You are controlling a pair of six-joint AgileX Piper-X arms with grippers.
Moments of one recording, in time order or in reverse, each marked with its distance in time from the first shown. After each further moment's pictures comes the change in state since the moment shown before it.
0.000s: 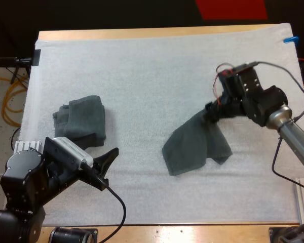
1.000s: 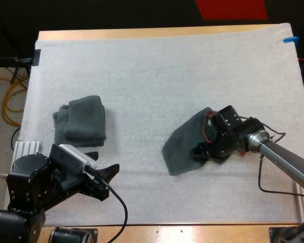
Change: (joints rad) left arm 0.000 0.000 0.000 0.212 0.017 0.000; right arm 0.082 0.080 0.320 -0.151 -0.311 0.298
